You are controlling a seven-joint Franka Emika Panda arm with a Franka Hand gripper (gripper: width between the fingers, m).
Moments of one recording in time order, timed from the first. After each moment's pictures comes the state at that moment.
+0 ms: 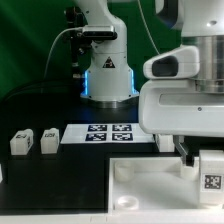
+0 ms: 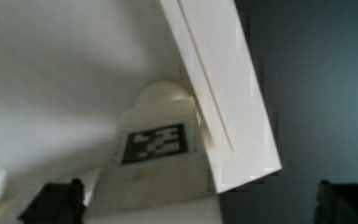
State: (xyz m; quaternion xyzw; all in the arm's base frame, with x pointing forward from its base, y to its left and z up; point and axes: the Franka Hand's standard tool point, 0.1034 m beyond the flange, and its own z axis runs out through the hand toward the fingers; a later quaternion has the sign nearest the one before) arm 0.637 0.127 0.082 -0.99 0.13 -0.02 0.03
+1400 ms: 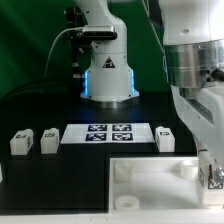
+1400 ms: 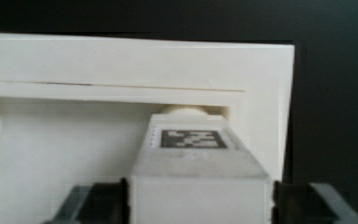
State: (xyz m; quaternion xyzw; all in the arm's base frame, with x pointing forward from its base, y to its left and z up) arm 0.633 0.116 0.077 -0.74 0.67 0.03 0.07
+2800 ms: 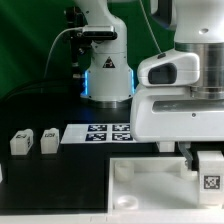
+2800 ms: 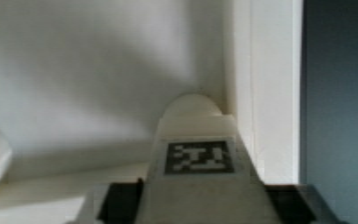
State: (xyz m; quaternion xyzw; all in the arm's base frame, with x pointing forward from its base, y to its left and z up) arm 0.628 0.116 0.075 -0.99 0.13 0.00 0.03
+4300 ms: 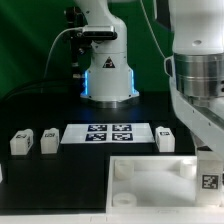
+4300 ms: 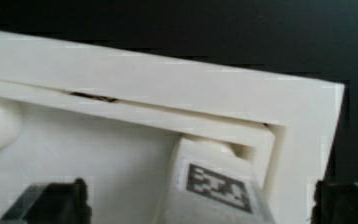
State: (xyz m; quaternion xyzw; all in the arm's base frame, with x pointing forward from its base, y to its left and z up) arm 0.623 0.127 0.071 -0.82 0.57 0.05 0.04
